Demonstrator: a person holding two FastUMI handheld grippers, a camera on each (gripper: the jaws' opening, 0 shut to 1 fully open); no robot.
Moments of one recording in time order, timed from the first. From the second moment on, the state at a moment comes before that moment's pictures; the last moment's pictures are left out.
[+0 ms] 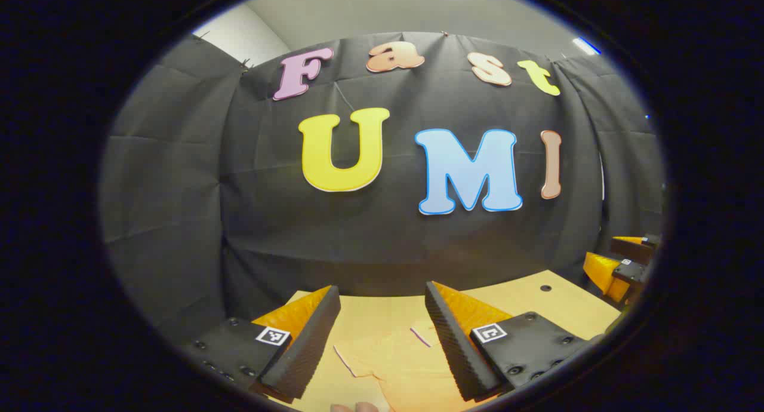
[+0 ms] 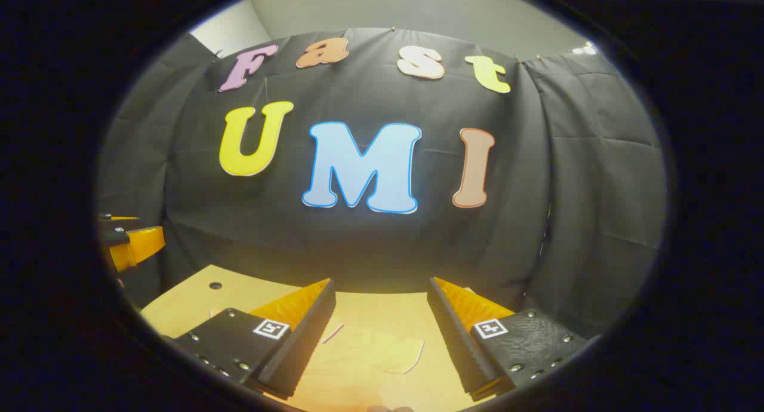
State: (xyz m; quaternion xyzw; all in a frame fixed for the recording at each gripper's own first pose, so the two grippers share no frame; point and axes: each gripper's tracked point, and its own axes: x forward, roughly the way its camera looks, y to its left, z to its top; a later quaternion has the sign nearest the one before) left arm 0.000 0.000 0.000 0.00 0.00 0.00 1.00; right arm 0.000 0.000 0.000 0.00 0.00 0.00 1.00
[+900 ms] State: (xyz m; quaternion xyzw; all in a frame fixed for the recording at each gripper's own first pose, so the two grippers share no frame) left arm 0.010 -0.017 0.001 0.01 0.00 -0.01 1.00; right arm 0.095 -0.047 -0.153 0.03 0.17 -0.02 0.98
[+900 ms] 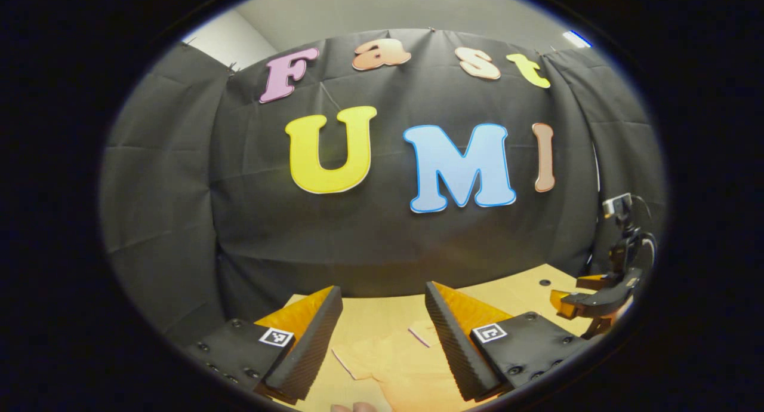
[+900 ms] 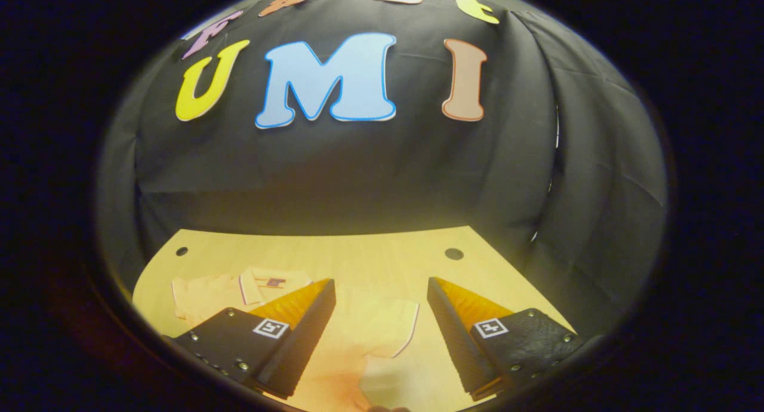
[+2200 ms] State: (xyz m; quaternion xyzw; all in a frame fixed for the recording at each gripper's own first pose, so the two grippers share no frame) left arm 0.032 0.003 -0.031 0.02 0.05 0.04 1.00; right arm 0.142 -0.056 -0.337 0.07 0.36 -0.02 0.93
